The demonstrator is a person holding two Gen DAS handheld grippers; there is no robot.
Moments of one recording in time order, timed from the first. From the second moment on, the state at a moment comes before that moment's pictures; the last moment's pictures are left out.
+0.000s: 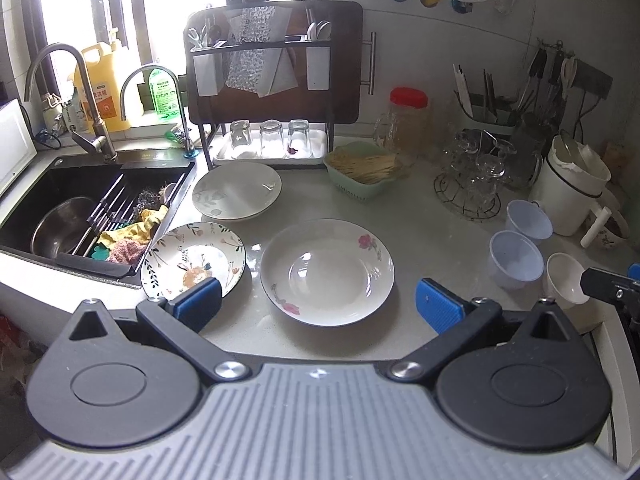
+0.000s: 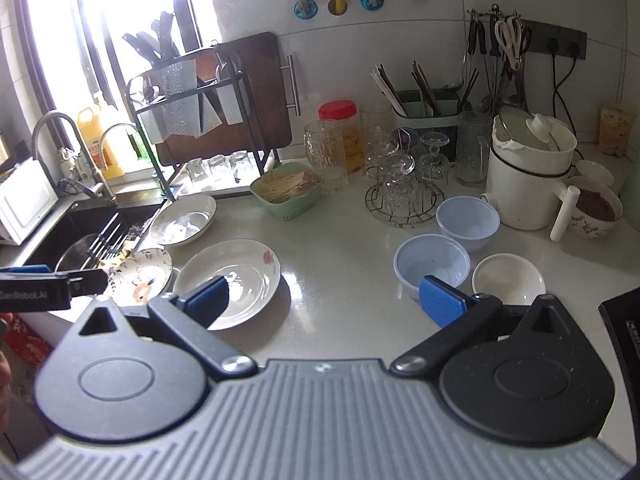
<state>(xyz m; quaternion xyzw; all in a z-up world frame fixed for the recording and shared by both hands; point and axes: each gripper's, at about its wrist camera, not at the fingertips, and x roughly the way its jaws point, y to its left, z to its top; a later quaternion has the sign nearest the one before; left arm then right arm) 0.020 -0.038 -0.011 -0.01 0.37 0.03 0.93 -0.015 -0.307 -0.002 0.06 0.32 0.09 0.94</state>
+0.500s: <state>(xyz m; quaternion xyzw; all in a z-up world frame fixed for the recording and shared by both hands) 0.029 -0.024 -0.022 -0.02 0.36 0.01 0.93 -0.006 -0.292 -0.011 0.05 0.33 0.09 0.94</state>
